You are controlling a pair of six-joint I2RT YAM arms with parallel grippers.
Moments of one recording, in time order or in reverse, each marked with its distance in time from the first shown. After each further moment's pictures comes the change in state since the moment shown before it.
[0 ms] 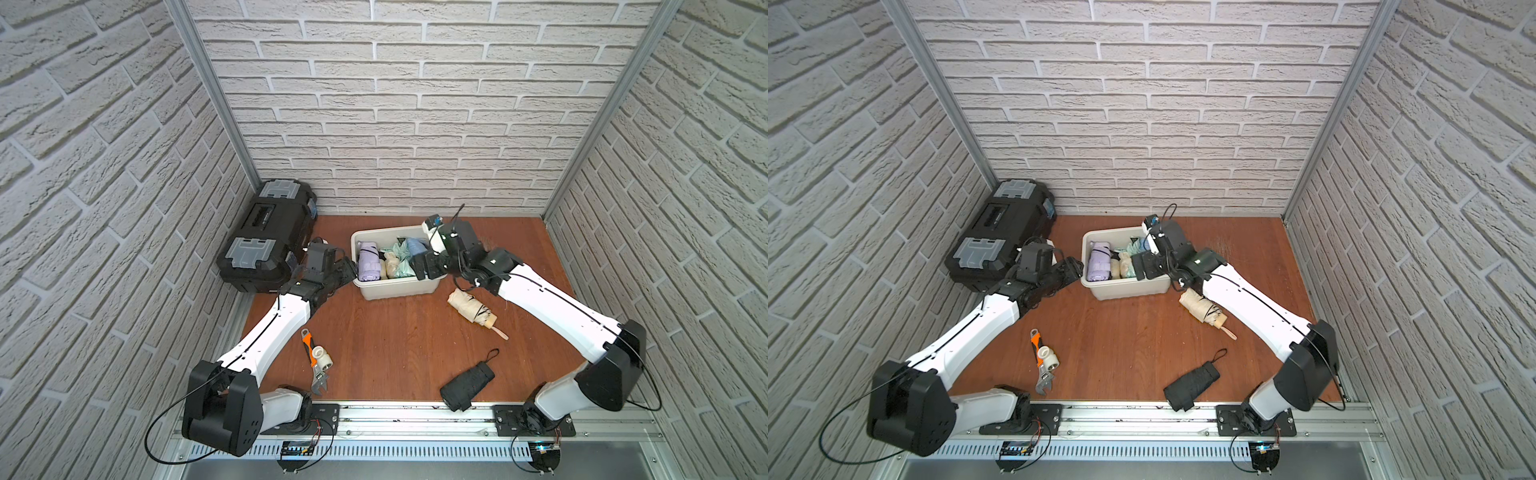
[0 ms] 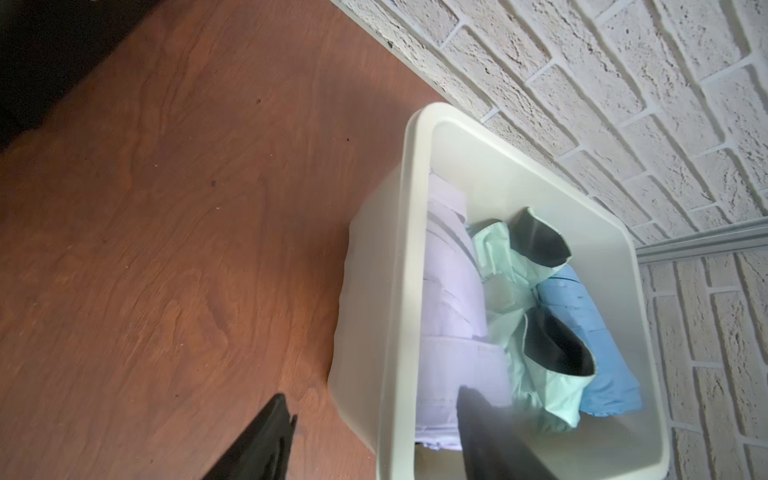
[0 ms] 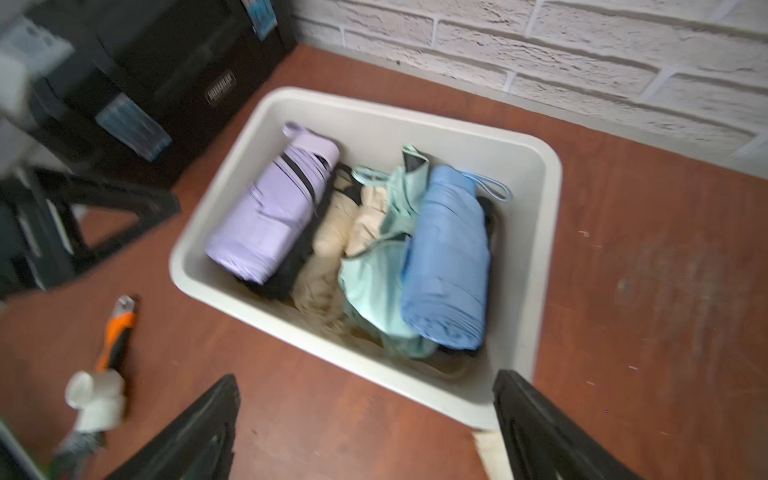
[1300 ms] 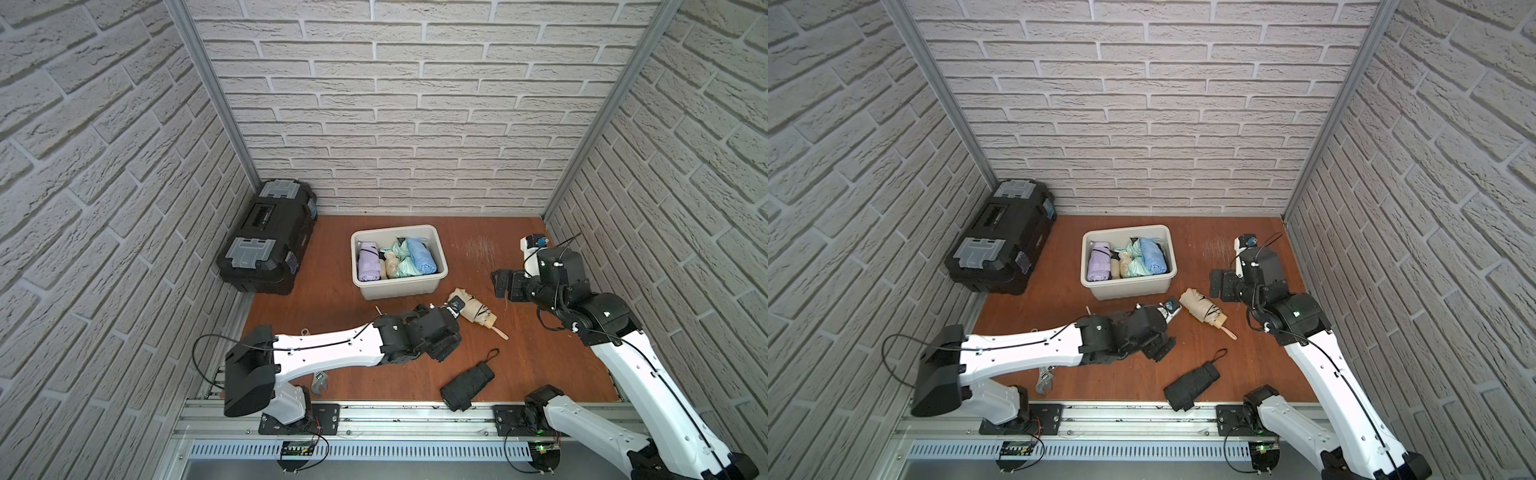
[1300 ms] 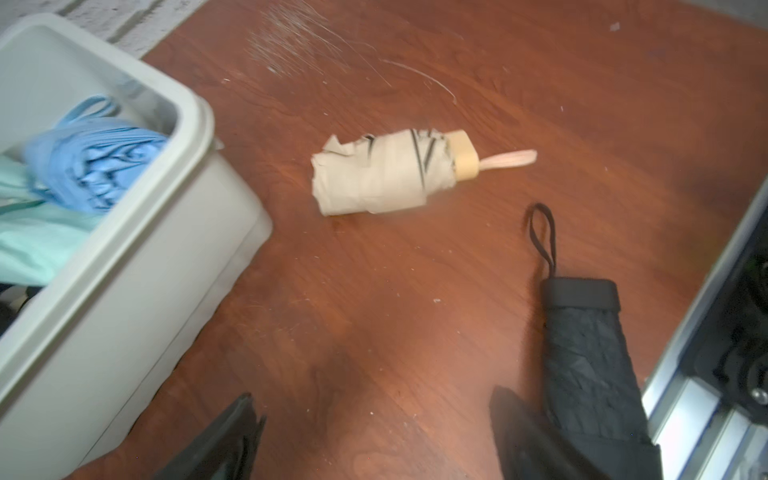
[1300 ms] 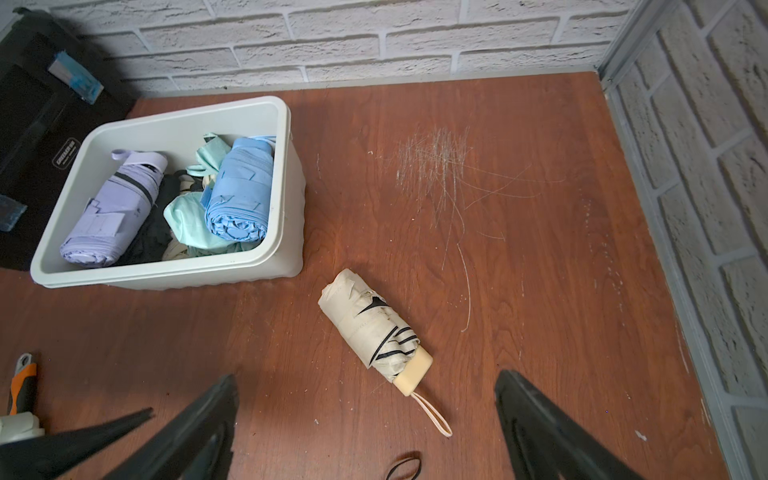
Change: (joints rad) left arm -1.026 0.311 0.279 -0.150 -0.390 0.534; right arm -0.295 -0.560 -0.192 -0.298 0.090 0.184
